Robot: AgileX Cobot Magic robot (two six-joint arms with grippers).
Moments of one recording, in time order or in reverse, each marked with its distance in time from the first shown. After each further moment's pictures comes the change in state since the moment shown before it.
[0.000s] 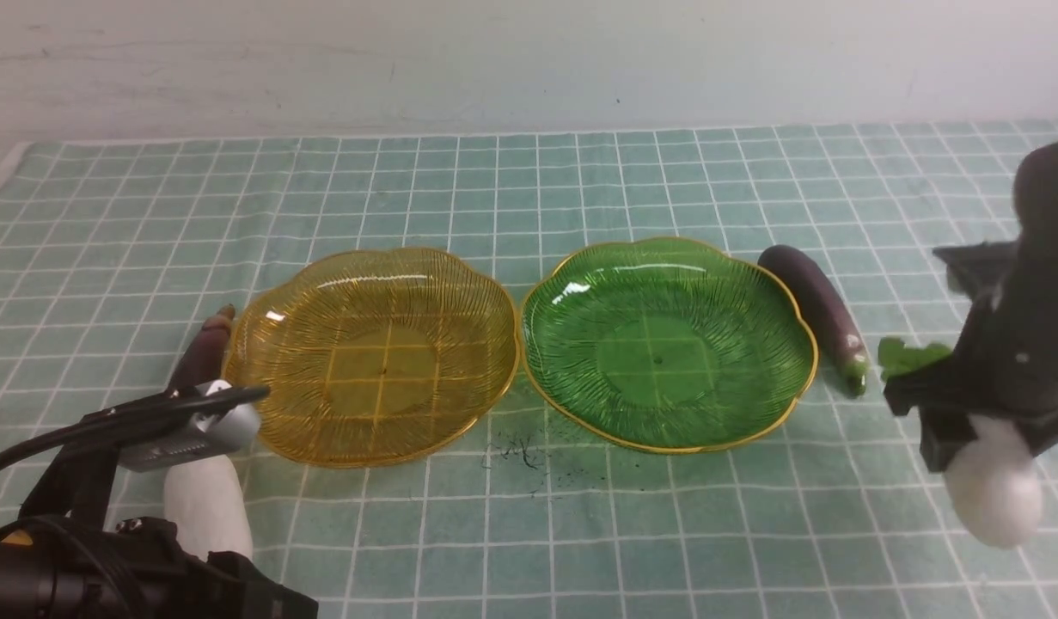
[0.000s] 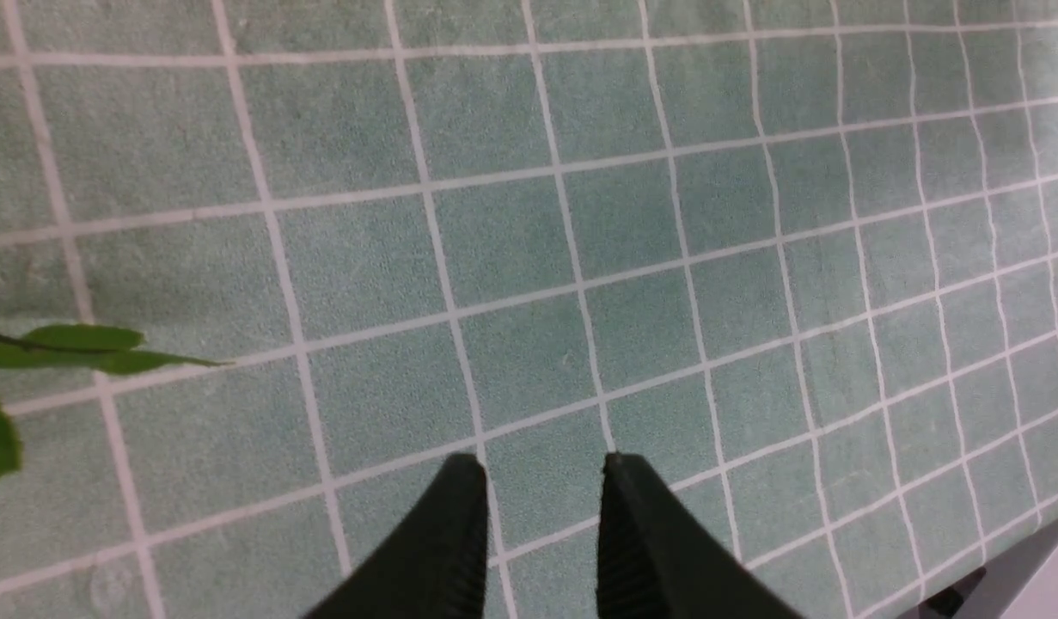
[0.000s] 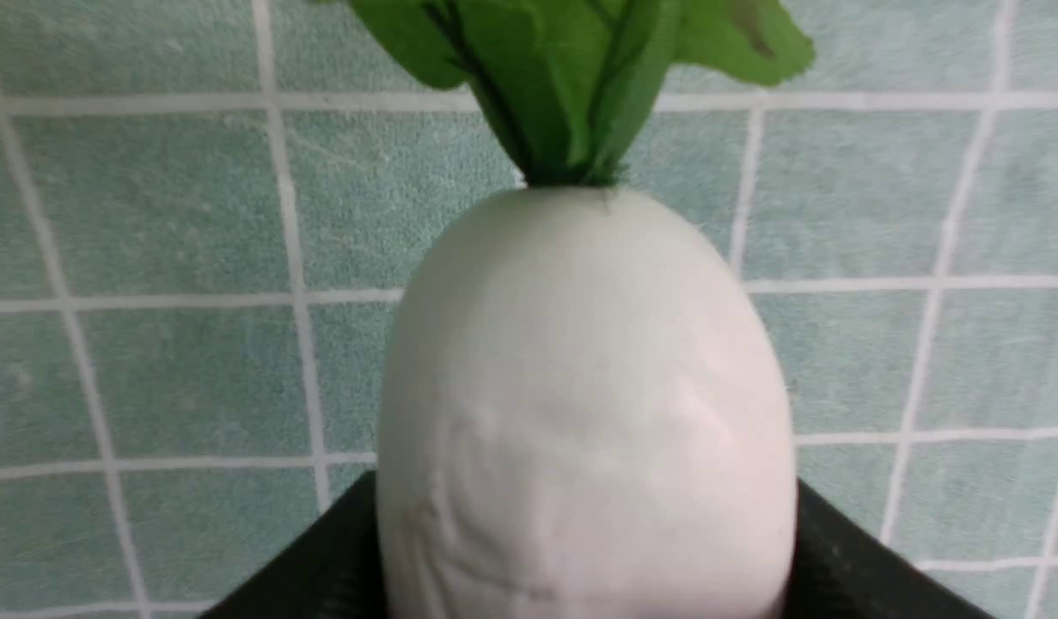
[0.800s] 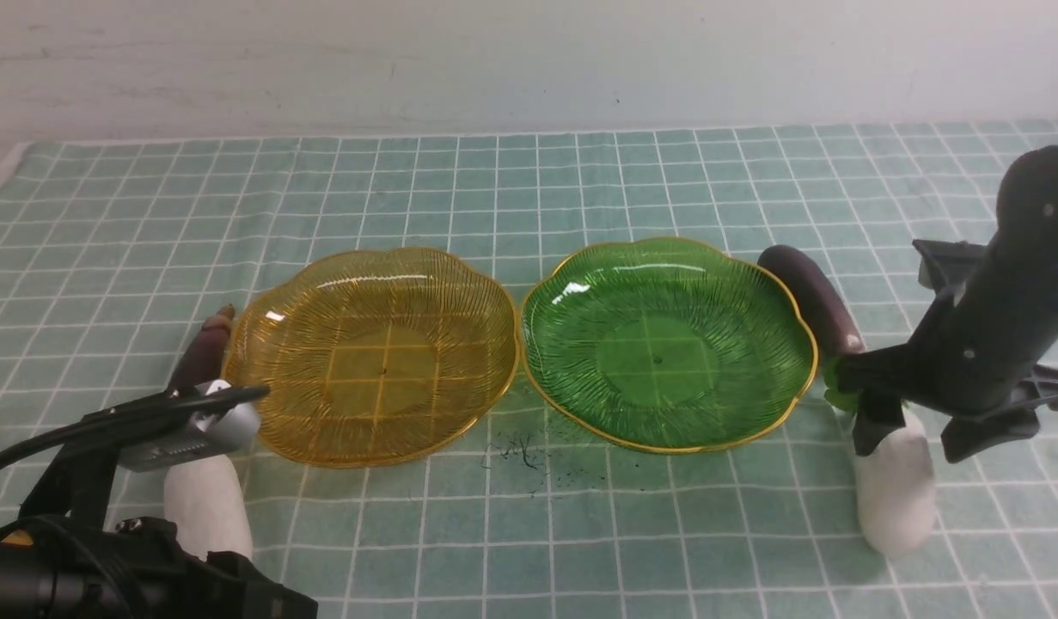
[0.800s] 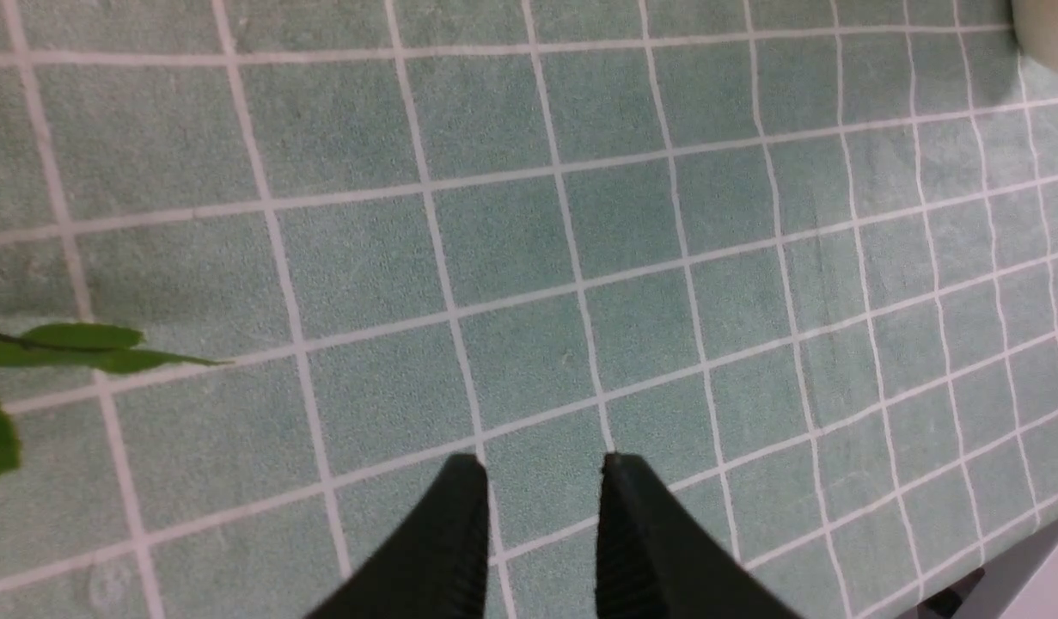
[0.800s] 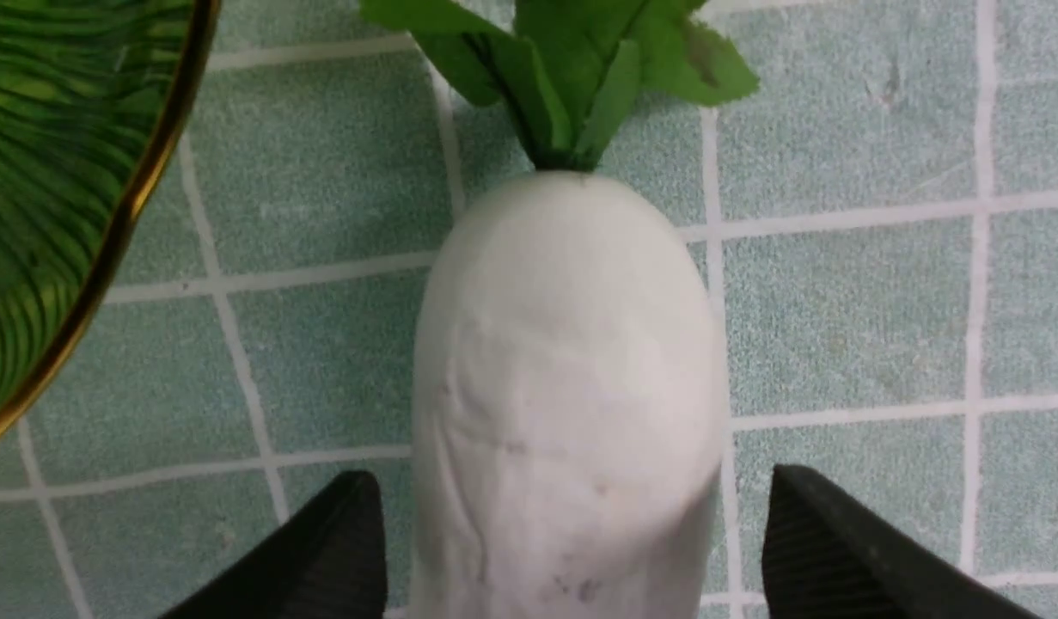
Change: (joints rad) right arm -0.001 0.131 0.000 0.158 -0.137 0.033; left arm 0.000 0.000 0.000 0.000 0.000 -0.002
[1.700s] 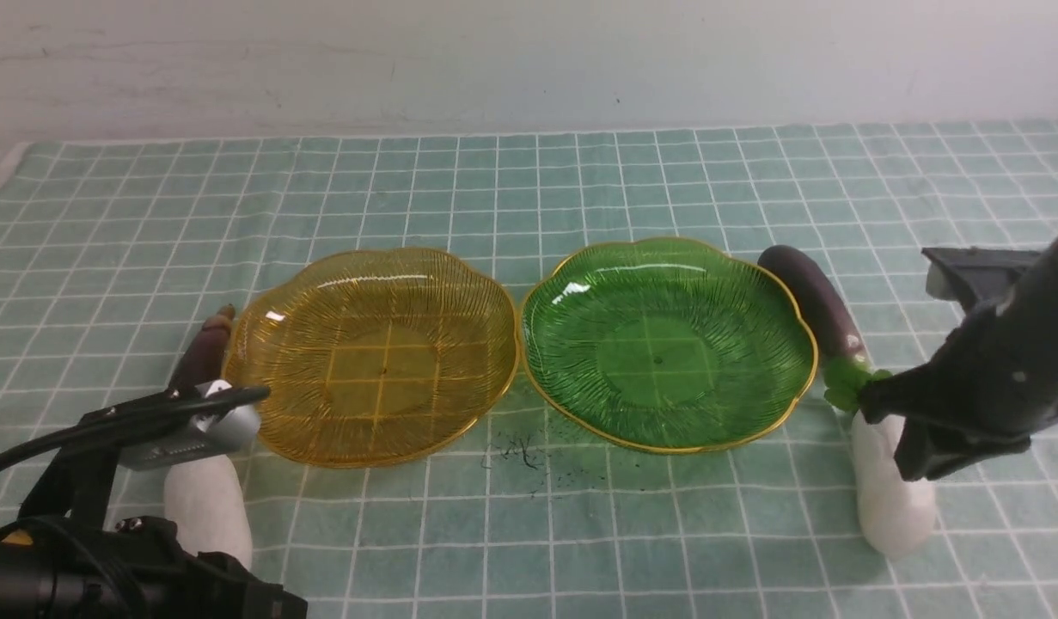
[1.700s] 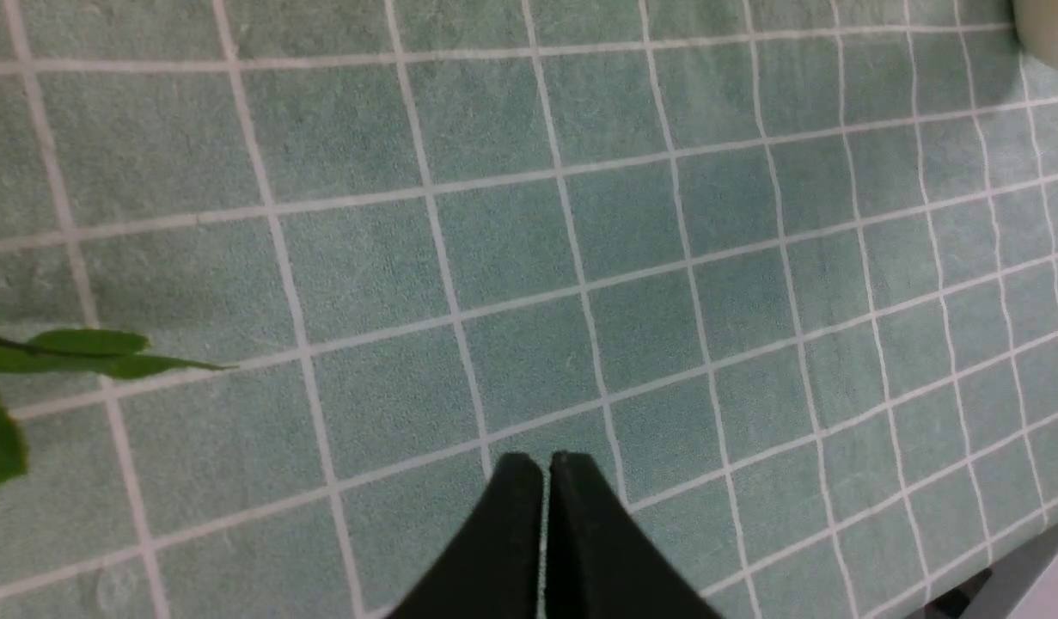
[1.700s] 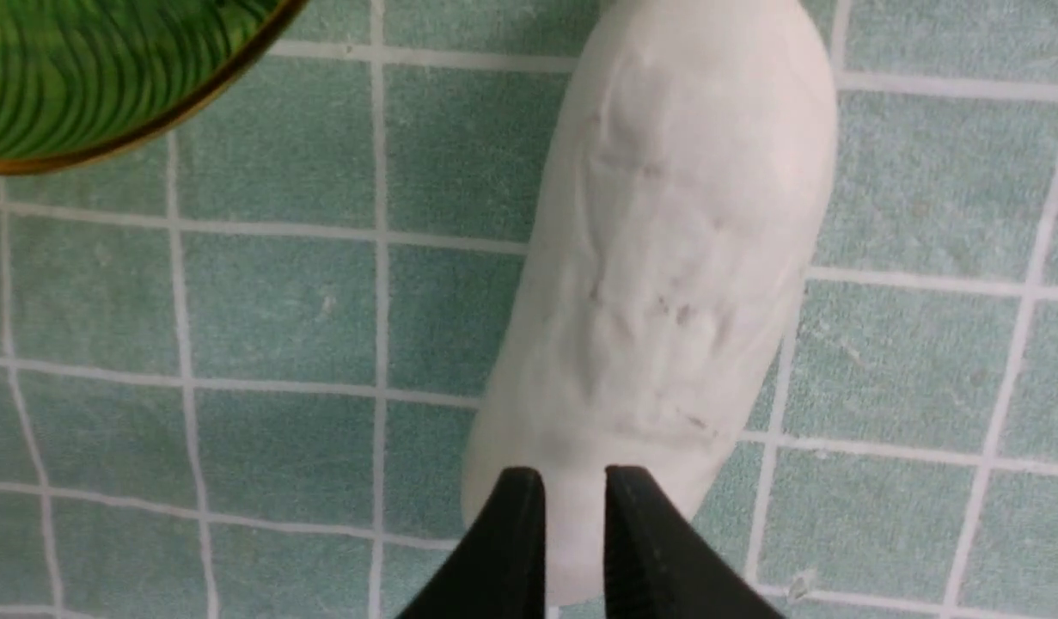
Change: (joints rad) right arm -0.011 -0.129 0.052 0.081 0.091 -0.230; left arm 0.000 0.000 0.000 0.001 -0.003 0.007
